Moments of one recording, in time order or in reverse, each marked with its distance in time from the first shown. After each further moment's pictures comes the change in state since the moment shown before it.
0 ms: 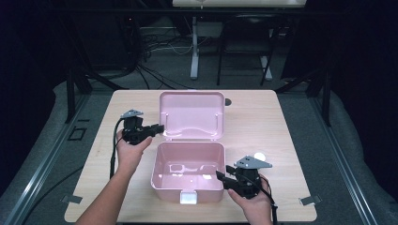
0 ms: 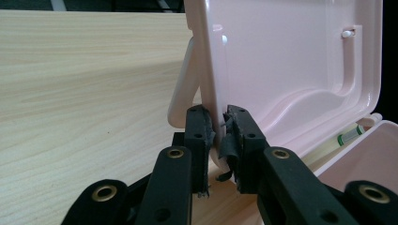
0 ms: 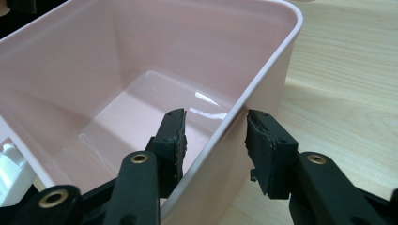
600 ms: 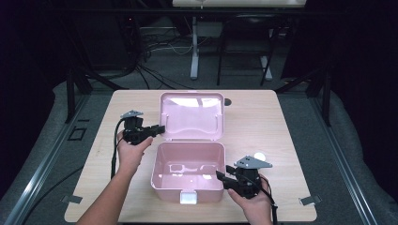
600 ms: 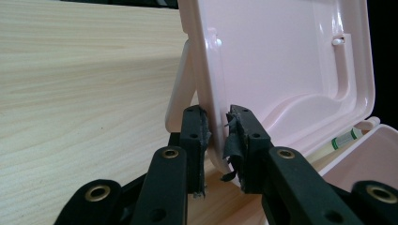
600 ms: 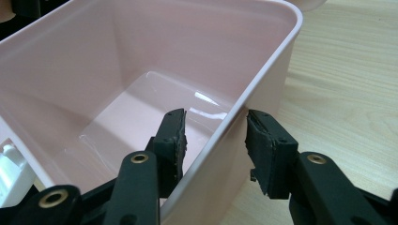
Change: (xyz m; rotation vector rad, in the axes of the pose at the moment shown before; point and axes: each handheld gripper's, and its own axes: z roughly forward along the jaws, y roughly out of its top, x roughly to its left) left arm 0.003 -0.003 0.004 0.000 -0.018 -0.041; right arm 0.000 0.000 0.001 -0.006 0.001 0.004
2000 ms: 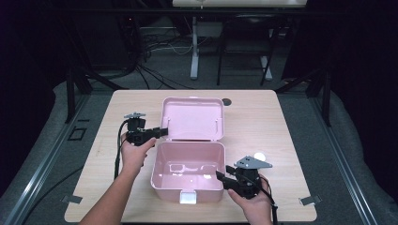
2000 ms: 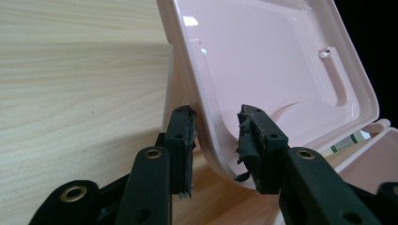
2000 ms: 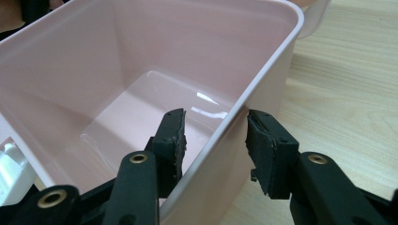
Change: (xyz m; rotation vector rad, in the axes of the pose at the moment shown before) left arm 0.002 -0.006 0.011 0.037 -0.005 -0.070; right arm 0.000 0.000 0.000 0.004 0.003 0.000
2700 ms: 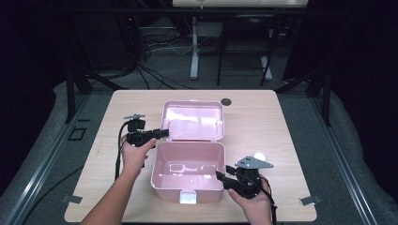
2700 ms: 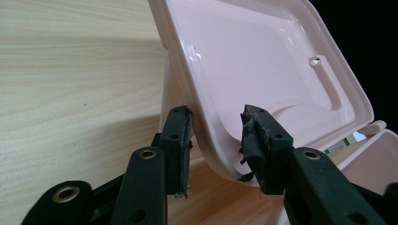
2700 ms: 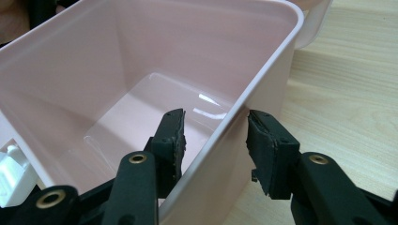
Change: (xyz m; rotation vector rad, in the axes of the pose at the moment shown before) left arm 0.004 -0.005 0.003 0.000 -0.026 -0.046; right arm -0.002 -0.001 0.001 -0.012 0.012 0.012
